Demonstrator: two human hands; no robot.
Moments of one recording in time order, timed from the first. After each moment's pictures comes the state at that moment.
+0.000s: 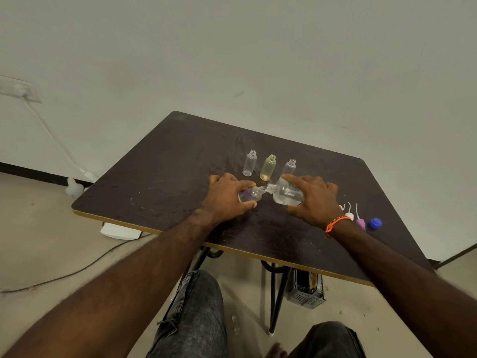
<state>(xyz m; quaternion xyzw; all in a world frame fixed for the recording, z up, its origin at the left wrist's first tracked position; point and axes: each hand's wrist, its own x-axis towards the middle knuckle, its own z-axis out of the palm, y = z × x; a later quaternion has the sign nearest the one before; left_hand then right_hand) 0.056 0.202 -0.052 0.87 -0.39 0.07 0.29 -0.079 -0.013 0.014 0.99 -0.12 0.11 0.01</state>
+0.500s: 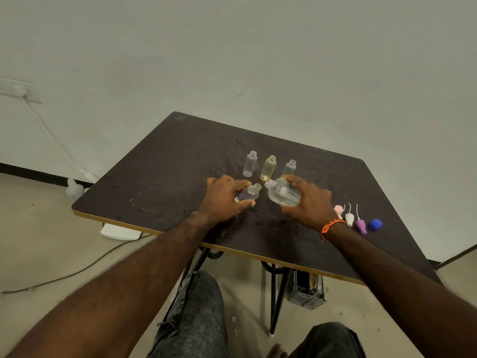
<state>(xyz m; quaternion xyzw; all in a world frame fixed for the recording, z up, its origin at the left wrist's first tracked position) 0.062 0.206 -0.064 0.85 -0.37 0.06 0.36 -0.078 0.001 0.011 0.98 -0.13 0.13 -0.10</state>
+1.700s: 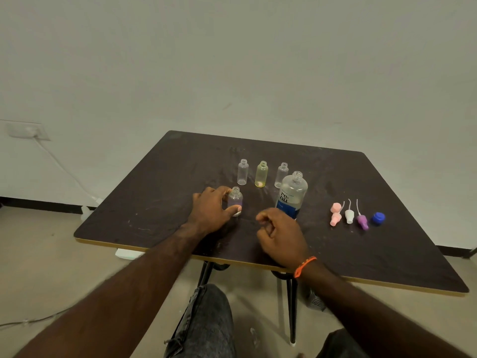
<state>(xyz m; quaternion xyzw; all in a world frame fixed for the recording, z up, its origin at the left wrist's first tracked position) 0.069 0.206 -0.061 0.89 -0.32 0.08 0.31 -0.108 0.056 -0.041 0.92 -0.09 0.20 -0.32</state>
